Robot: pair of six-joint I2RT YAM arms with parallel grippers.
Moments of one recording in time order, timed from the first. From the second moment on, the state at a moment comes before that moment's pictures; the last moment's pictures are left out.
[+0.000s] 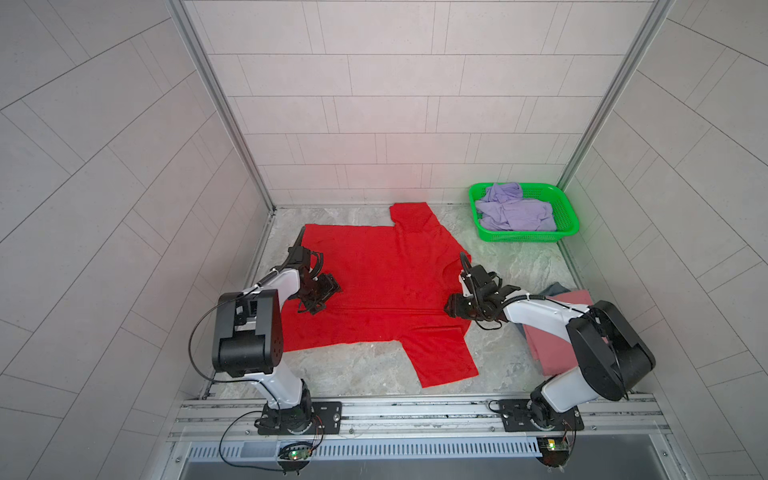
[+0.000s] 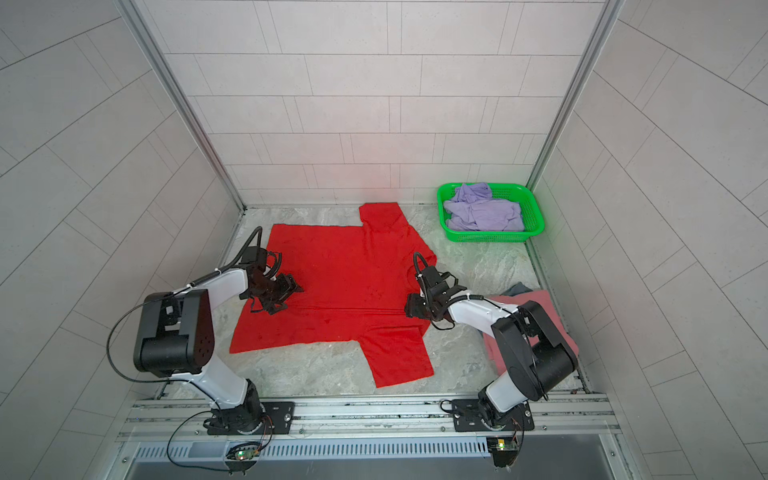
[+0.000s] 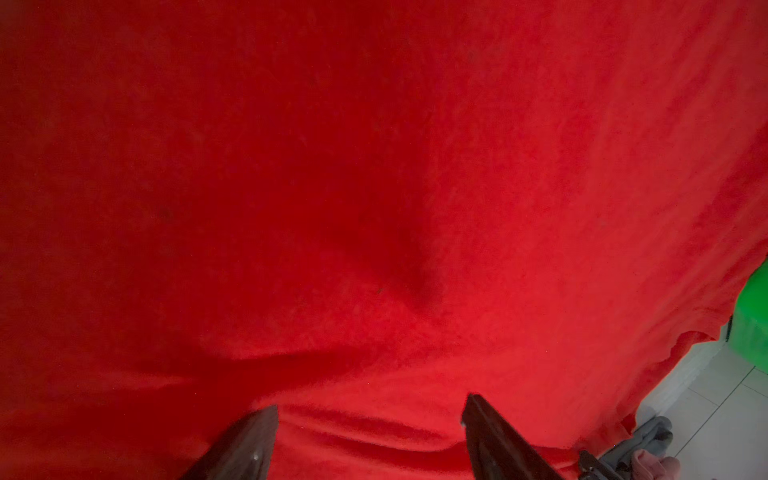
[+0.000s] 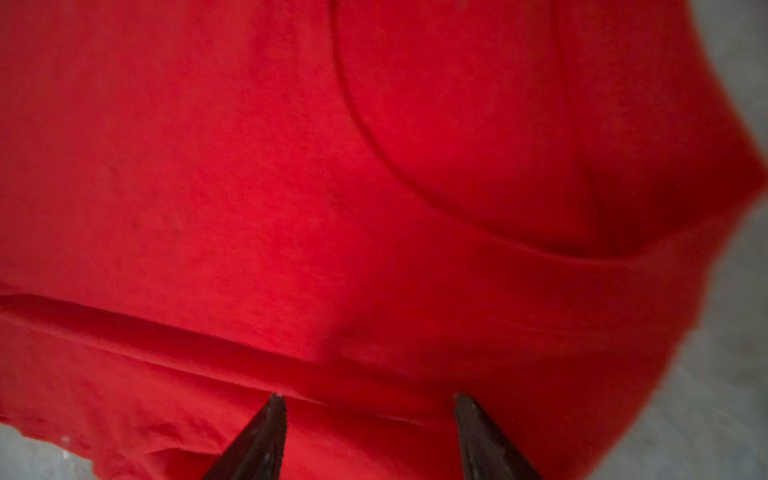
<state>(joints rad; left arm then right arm) 0.10 1.65 0.91 -0.58 0.37 -0.59 0.46 1.51 0.74 -0.33 -0.10 0.60</state>
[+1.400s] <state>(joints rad) 0.13 2.12 1.51 -0.52 0.36 -0.63 0.23 2.18 1.57 -0.37 -0.27 0.47</state>
